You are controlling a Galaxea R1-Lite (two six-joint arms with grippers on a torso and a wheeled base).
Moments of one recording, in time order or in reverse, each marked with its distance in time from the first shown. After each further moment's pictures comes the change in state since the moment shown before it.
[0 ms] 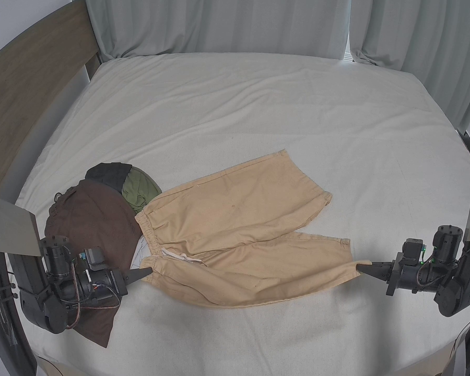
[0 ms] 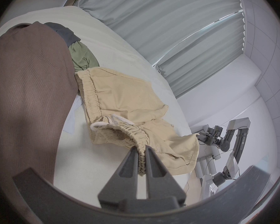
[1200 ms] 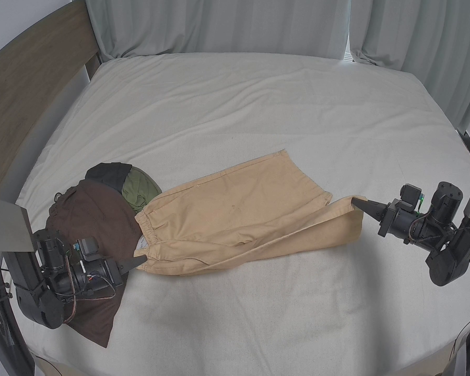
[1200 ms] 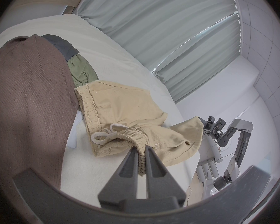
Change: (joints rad) left arm 0.023 -0.044 -0.030 0.000 0.003 -0.022; right arm 0.074 -0.068 -0.337 0.003 -0.151 0.269
